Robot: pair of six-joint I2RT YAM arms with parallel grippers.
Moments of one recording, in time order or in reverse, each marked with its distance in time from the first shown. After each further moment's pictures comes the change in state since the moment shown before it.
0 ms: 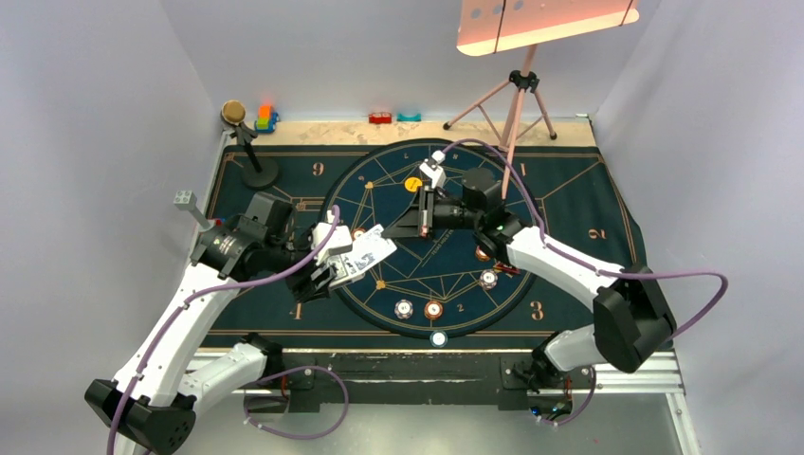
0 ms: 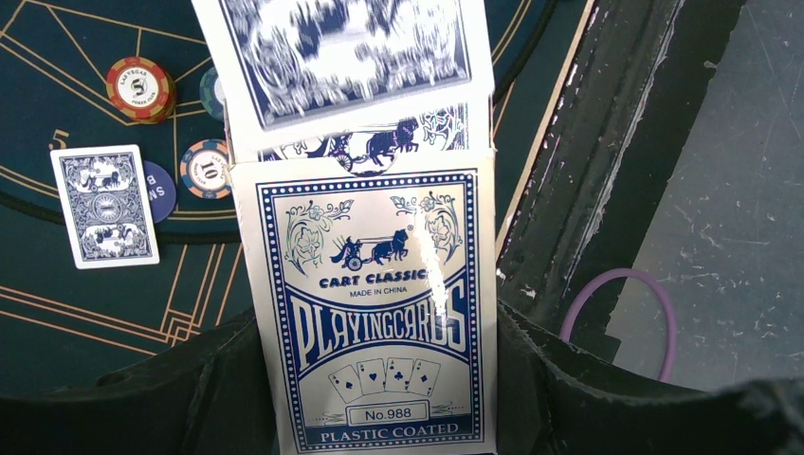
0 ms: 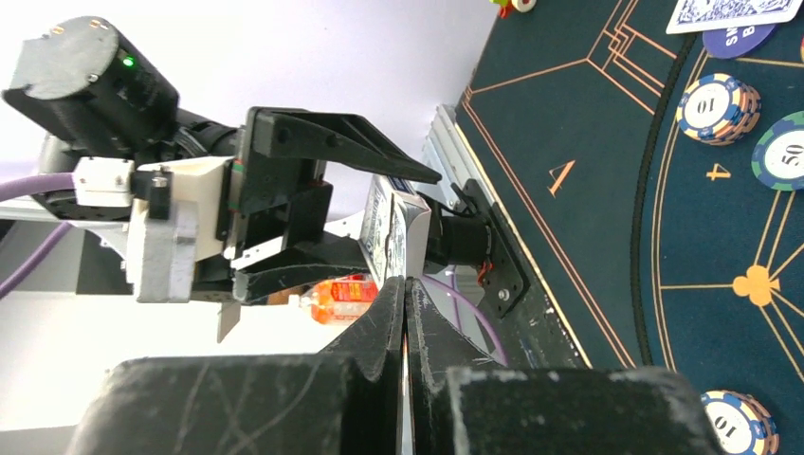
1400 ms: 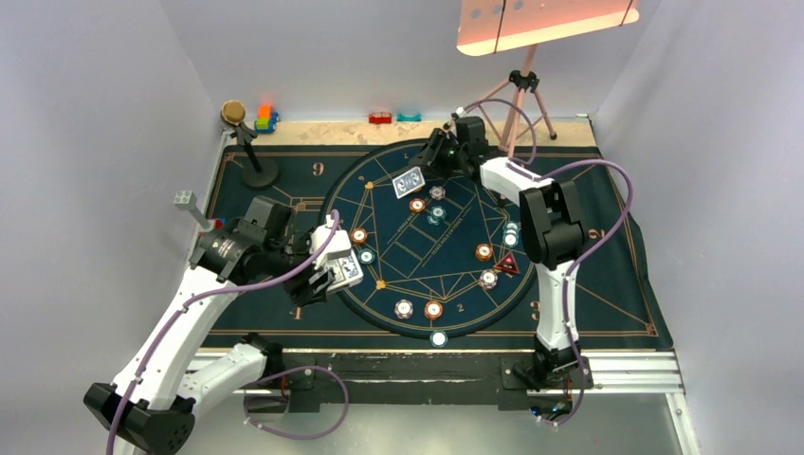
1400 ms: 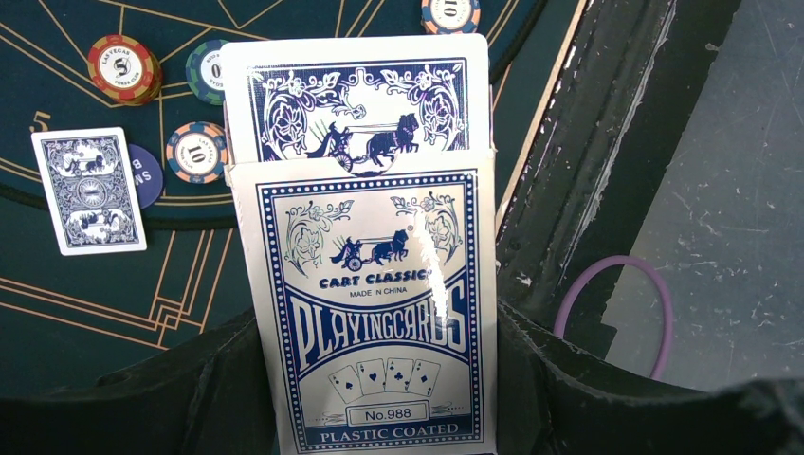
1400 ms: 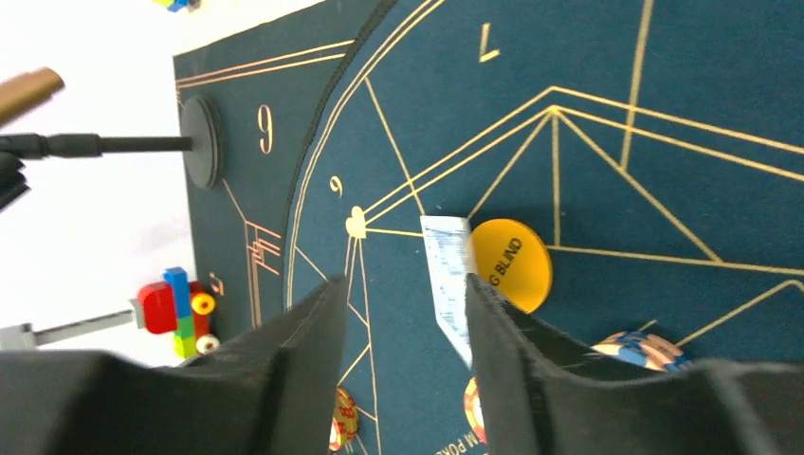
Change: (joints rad) left arm 0.000 -0.018 -0.016 -0.026 -0.013 0.008; right arm -0.320 0.757 0.653 -0.264 0.370 -0.264
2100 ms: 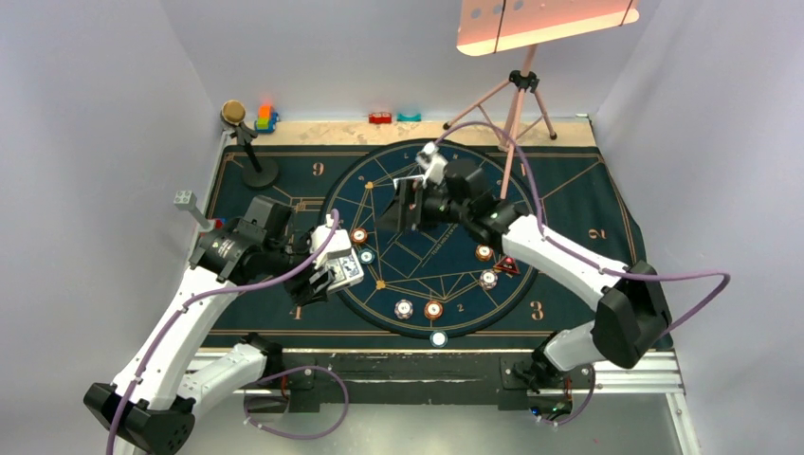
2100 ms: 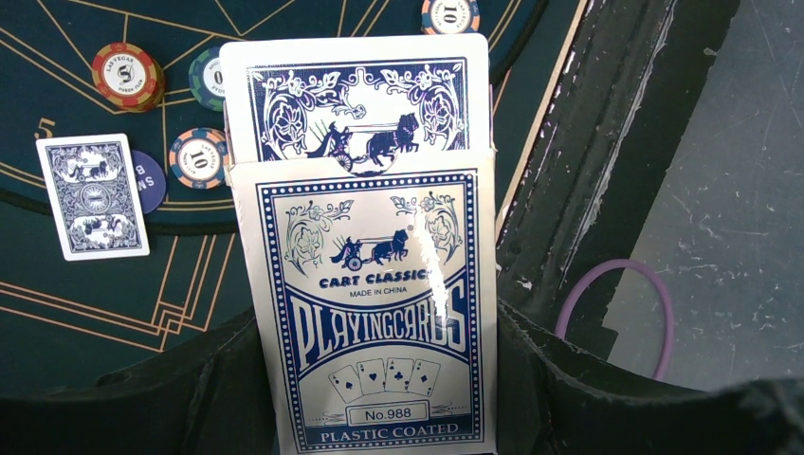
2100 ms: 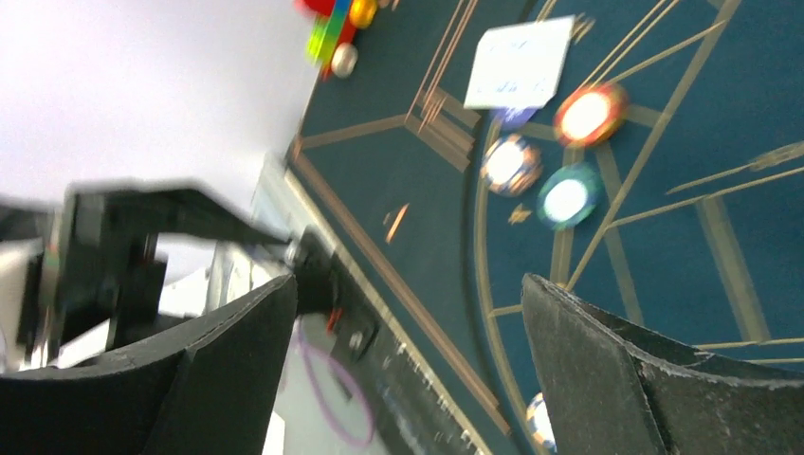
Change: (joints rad) left arm 0.000 0.000 0.000 0.008 0.007 0.000; right arm 0.312 -0.729 -0.451 -0.114 -0.003 -0.098
